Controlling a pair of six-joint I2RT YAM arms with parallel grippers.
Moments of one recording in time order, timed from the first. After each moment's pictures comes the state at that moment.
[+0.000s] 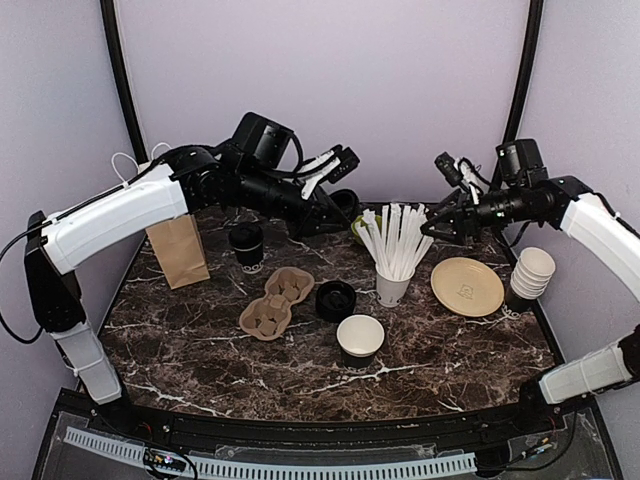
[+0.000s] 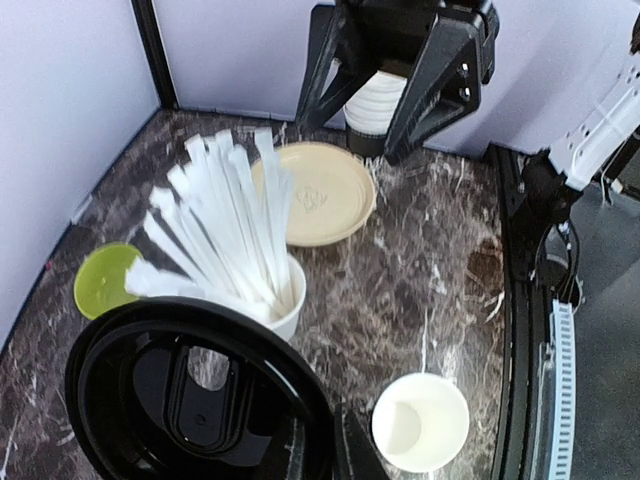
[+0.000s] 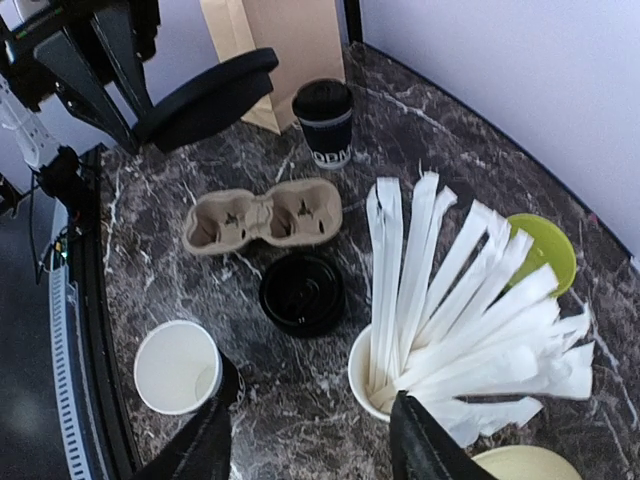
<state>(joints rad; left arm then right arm) -0.89 1.74 1.79 -0.67 0.35 0.21 0.32 1.25 1.23 -0.71 -0.75 -0.40</state>
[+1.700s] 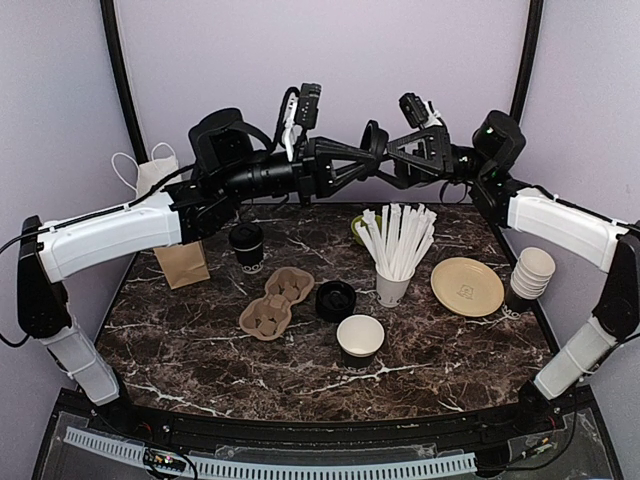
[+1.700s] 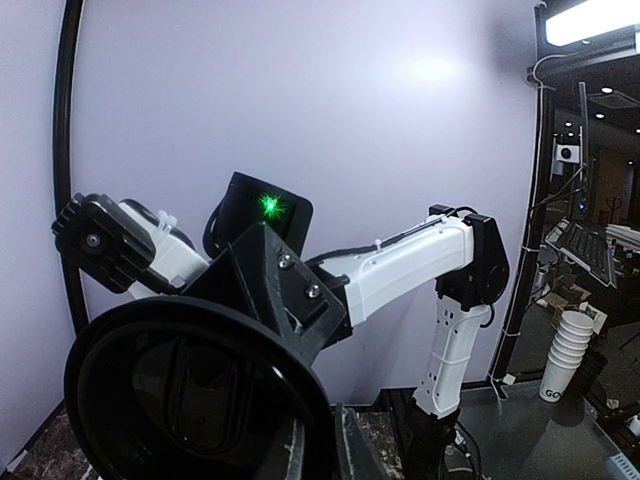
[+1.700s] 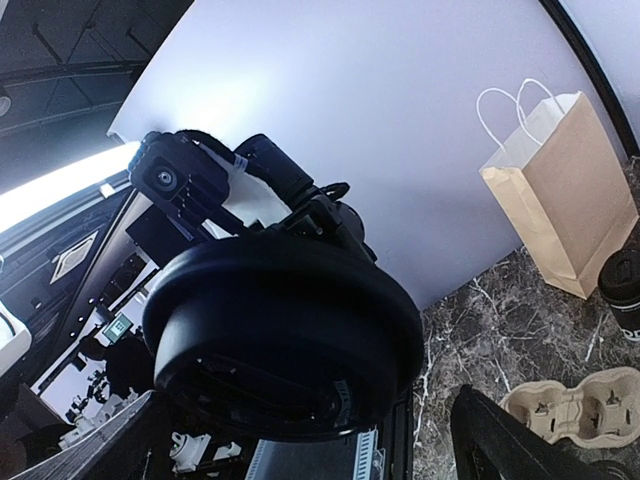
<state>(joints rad) -0.89 1.64 1.50 0.36 0.65 -0.20 0.48 1.53 1.29 0.63 -1.26 1.10</state>
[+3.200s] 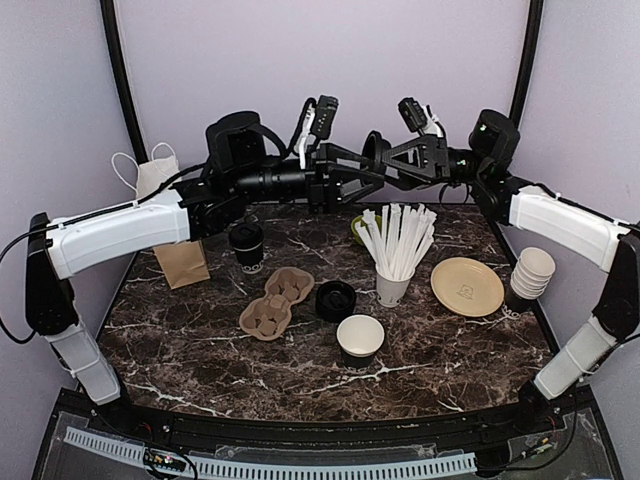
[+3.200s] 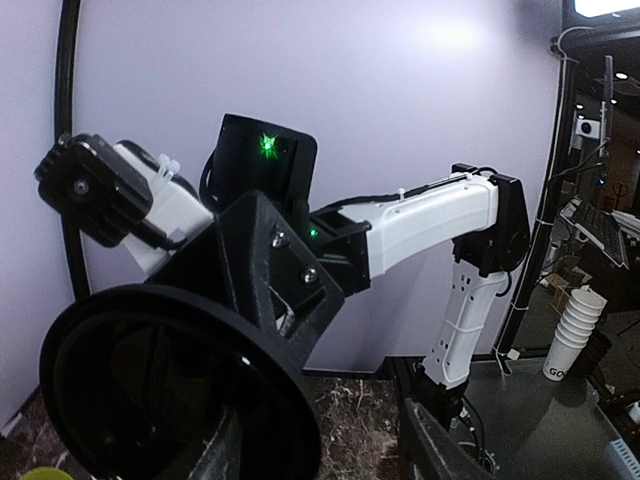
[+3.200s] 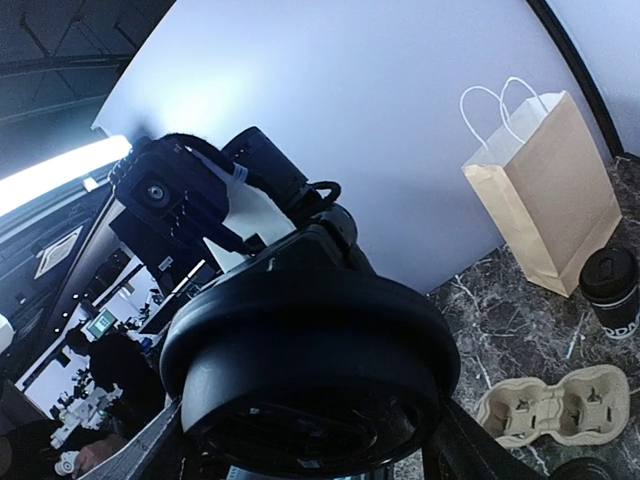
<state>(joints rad) -0.89 1.70 1.56 0.27 0.67 -0.17 0.47 1.53 1.30 0.52 -1.26 0.98</state>
